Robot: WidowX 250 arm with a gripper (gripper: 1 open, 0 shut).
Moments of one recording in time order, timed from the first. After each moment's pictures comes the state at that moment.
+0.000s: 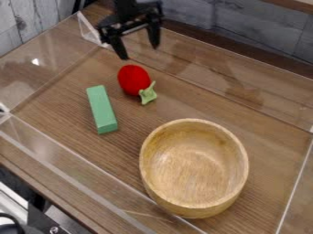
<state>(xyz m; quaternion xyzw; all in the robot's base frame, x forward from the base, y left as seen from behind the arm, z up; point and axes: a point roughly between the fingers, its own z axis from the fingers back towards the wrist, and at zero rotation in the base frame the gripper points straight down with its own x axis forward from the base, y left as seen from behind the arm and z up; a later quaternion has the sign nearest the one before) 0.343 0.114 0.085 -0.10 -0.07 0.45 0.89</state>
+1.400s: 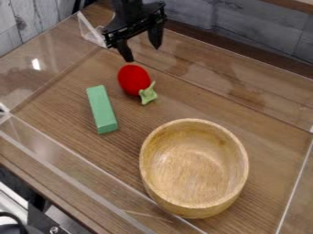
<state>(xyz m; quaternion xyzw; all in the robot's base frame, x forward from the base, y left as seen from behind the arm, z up) 0.348 0.100 0.082 -0.07 -0.10 0.52 0.85</state>
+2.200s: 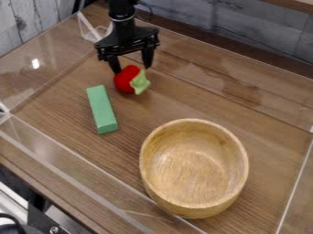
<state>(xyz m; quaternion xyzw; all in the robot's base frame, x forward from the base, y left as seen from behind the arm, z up) 0.347 0.125 0.040 -0.02 -0.09 0.42 0.90</state>
